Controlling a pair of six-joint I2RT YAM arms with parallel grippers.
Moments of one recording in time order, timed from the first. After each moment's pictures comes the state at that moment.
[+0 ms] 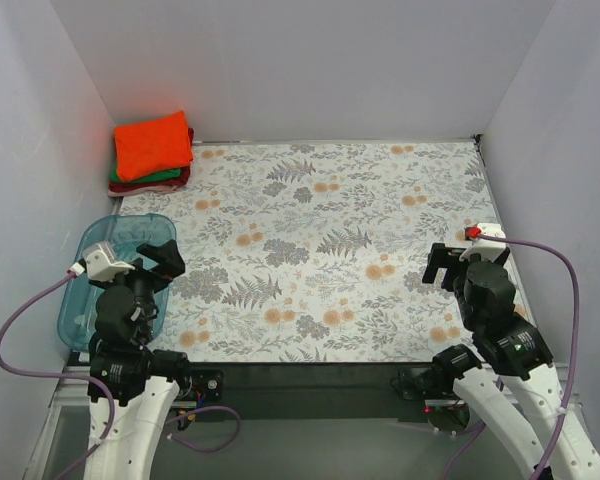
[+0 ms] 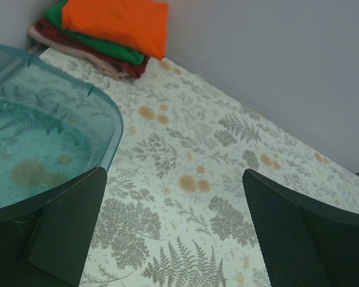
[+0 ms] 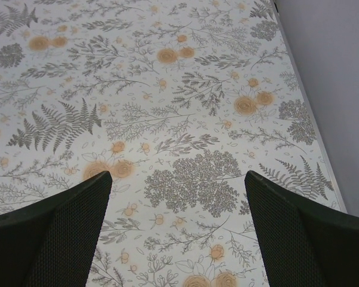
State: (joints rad) left arm -0.12 0.22 0.66 -0.46 -0.30 -0.51; right arm 0.46 0.40 0.70 -0.64 0.48 0.16
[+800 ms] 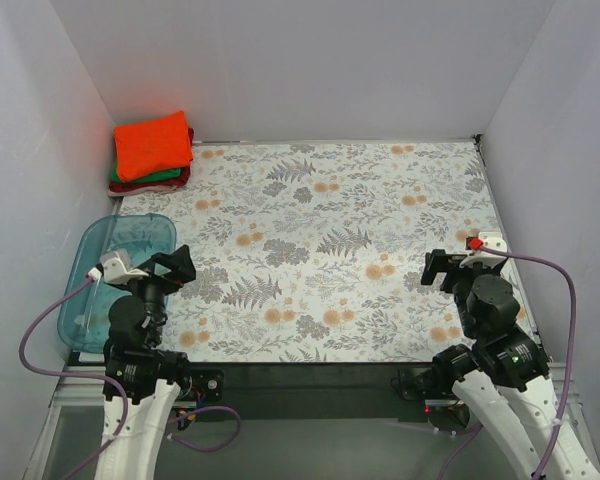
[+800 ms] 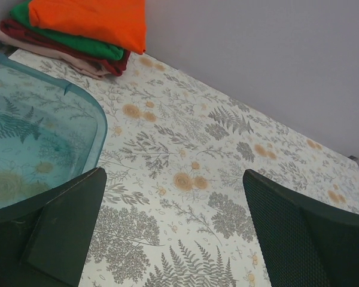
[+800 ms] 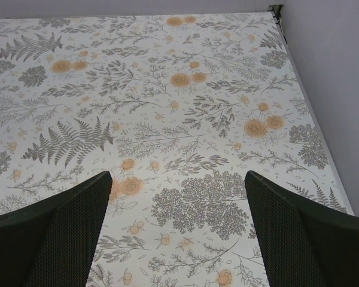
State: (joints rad) left arm -0.12 0.10 0.42 -0.30 -0.24 -0.48; right arm 0.46 0.27 0.57 -0.50 0.45 0.10
